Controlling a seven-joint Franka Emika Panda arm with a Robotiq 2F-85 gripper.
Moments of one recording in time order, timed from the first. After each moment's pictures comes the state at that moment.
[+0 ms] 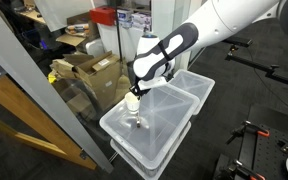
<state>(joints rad) -0.06 0.83 0.07 -1.60 0.26 2.52 0.26</state>
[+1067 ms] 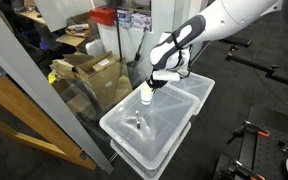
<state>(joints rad) -0.18 0.80 0.02 -1.69 0.43 2.55 0.27</state>
